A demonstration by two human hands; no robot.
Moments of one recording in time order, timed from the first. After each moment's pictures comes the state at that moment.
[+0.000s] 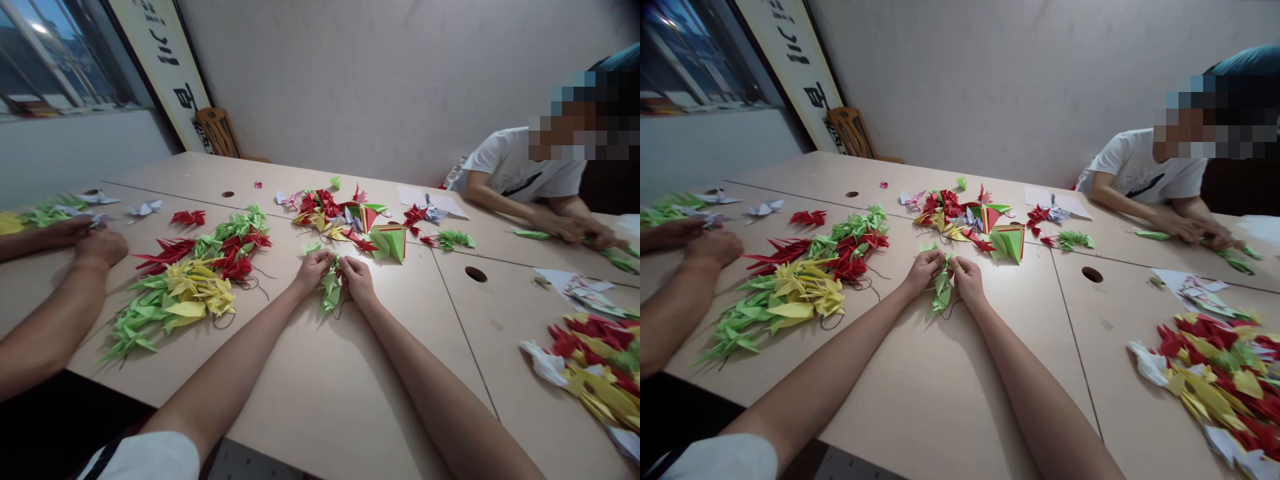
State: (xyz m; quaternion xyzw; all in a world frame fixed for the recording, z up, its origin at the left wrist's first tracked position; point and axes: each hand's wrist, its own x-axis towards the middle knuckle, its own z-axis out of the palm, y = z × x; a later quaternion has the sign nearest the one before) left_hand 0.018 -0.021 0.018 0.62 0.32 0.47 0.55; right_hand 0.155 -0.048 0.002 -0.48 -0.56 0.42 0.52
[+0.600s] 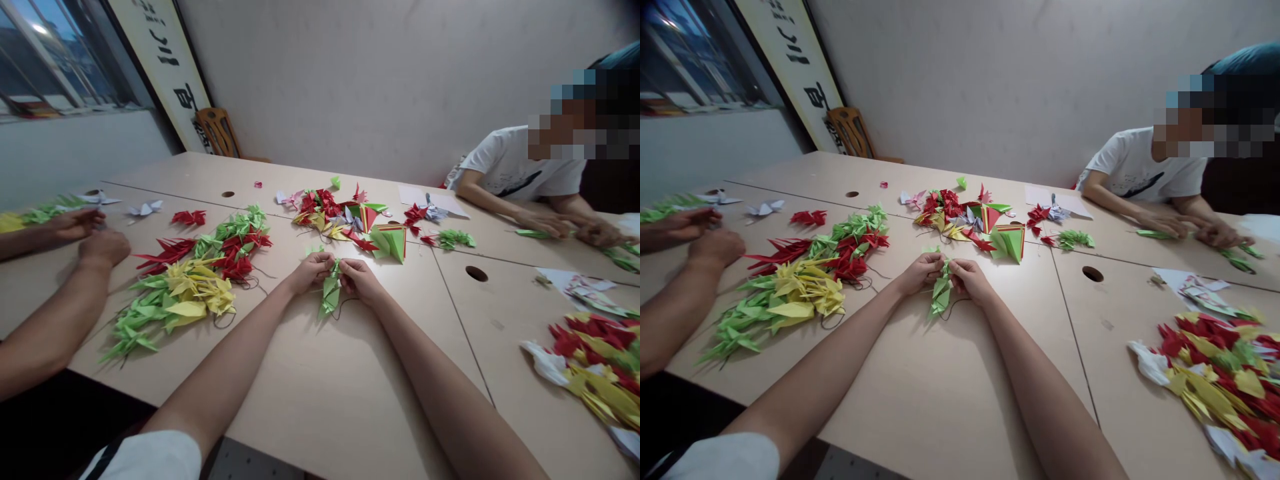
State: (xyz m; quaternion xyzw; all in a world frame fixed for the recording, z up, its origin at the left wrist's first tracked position) left_hand 0.005 -0.018 0.021 0.53 0.25 0.35 0.73; right_hand 0.170 -0.046 0.010 -0.38 -0.55 0.59 0.45
